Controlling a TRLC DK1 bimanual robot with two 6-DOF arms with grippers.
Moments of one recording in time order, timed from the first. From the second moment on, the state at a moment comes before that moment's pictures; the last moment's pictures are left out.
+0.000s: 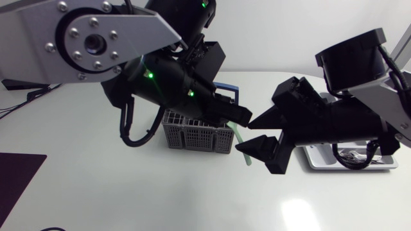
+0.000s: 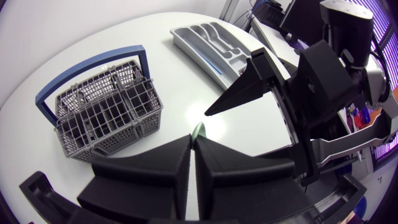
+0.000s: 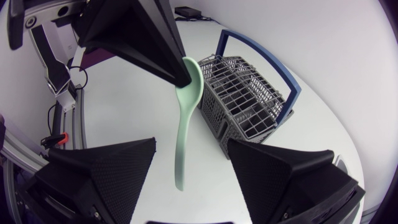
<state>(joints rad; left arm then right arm) -0.85 1.56 1.41 -0.67 0.12 -0.21 0.49 1.15 0.87 -0.50 -0.38 -0.38</state>
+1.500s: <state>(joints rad) -0.80 1.57 1.42 -0.70 0.15 -0.21 0.49 1.23 0.92 -0.50 -0.45 -0.34</state>
